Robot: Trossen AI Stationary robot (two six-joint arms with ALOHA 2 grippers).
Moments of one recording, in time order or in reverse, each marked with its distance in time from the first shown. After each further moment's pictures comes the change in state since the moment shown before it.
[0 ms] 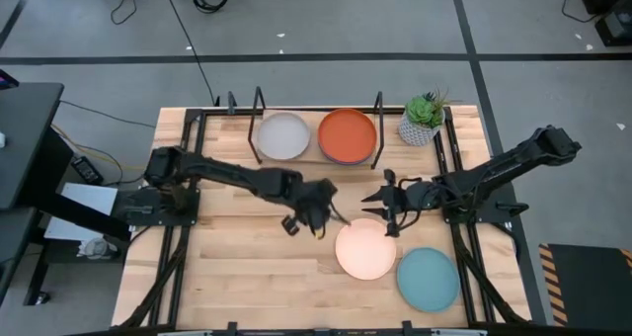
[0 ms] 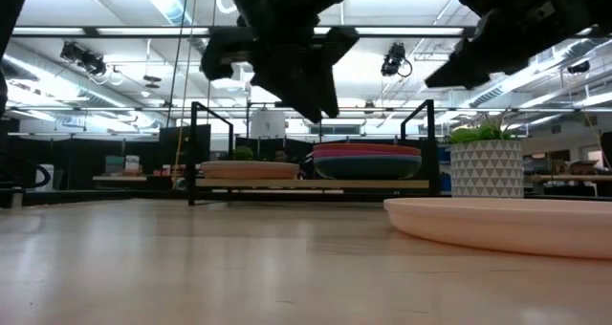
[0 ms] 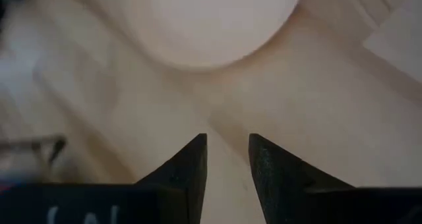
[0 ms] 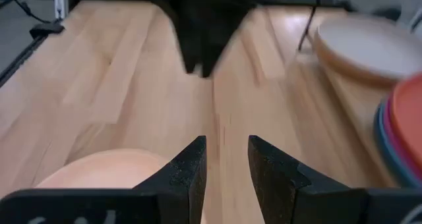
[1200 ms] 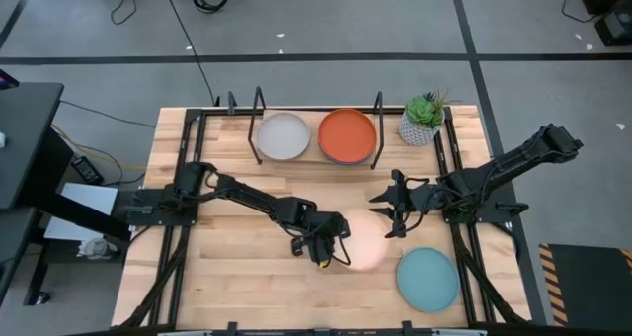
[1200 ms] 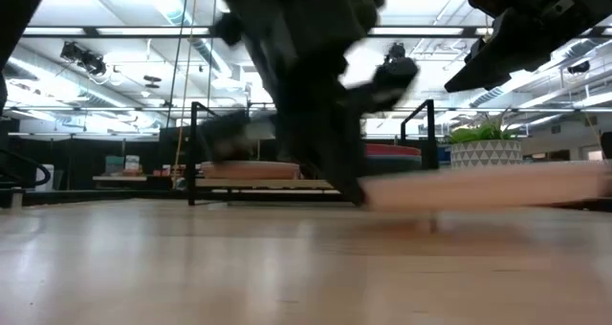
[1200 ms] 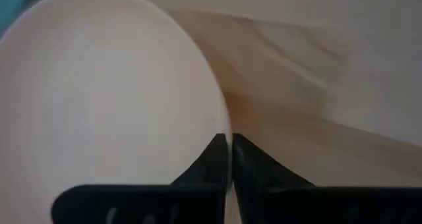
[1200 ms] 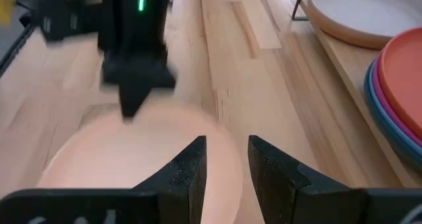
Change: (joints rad) left arm -0.106 0.233 0.000 0.256 0.180 0.284; right arm 0.042 -0.072 0.033 -0.214 0.046 0.125
